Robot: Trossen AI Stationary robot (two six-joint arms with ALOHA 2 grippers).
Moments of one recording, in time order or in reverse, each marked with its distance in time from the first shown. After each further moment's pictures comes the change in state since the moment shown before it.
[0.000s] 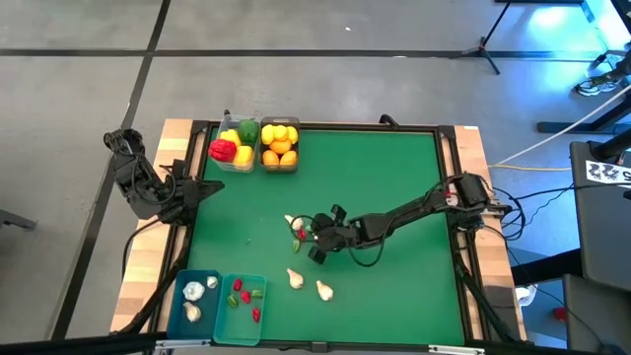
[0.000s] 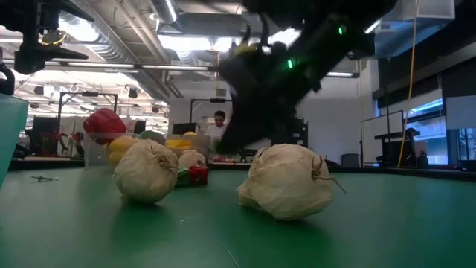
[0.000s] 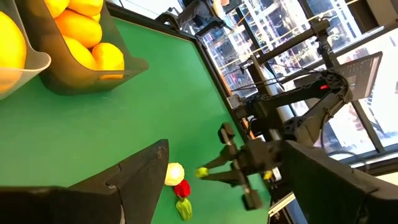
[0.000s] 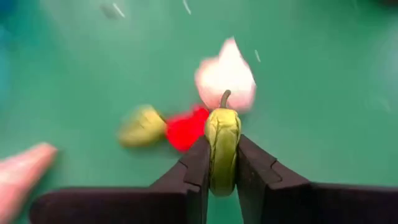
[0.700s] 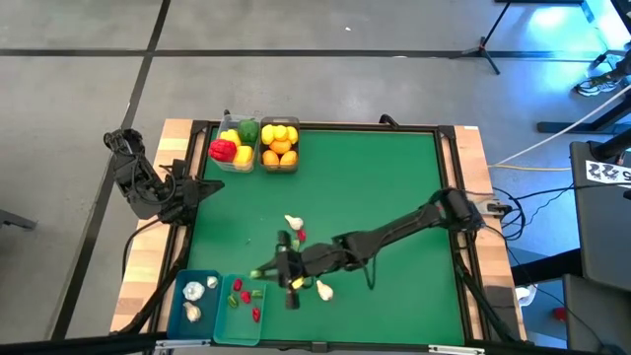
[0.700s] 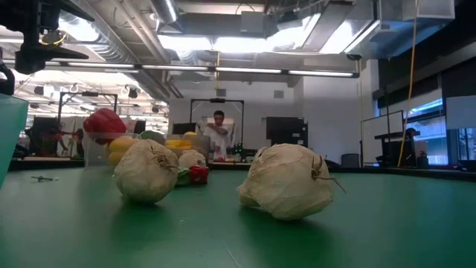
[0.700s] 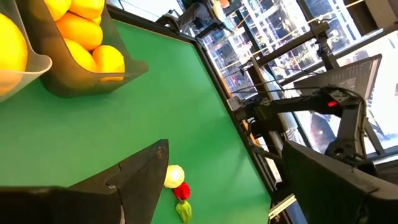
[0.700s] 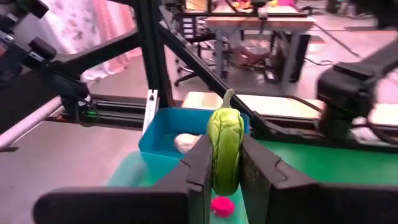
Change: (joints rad) left arm 0.000 0.000 0.000 0.000 -0.009 0.000; right arm 0.113 0.168 0.535 0.253 -0.261 -0.485
